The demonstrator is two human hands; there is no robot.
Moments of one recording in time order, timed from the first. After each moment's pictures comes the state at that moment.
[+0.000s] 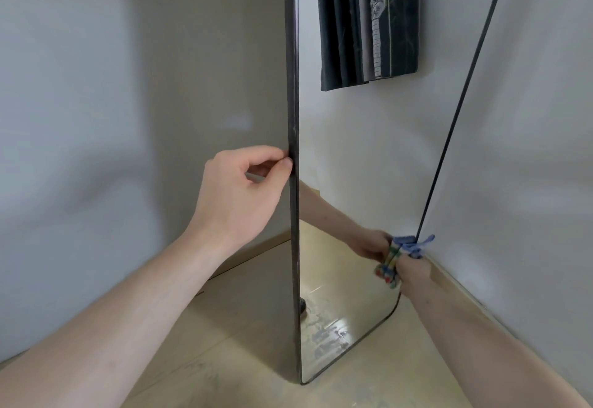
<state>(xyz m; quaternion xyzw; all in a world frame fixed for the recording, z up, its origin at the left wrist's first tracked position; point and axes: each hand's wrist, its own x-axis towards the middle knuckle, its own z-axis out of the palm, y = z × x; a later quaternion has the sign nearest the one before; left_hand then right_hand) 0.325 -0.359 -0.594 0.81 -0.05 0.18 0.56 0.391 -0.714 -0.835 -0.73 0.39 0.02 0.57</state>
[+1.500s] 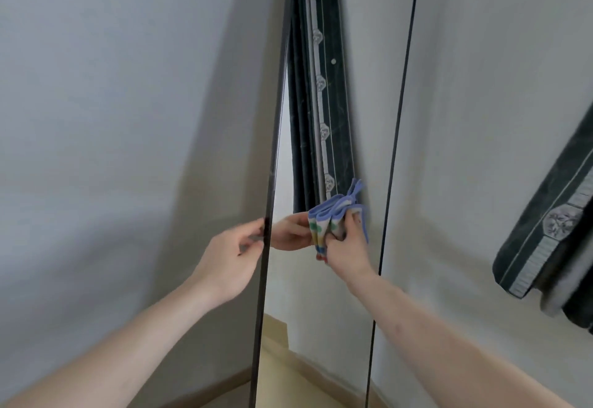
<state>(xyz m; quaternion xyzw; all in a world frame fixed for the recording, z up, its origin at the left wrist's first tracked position) 0.315 -0.350 -0.477 0.81 -0.11 0.18 0.55 0.392 -0.569 -0.469 -0.84 -0.02 -0.18 0.51</state>
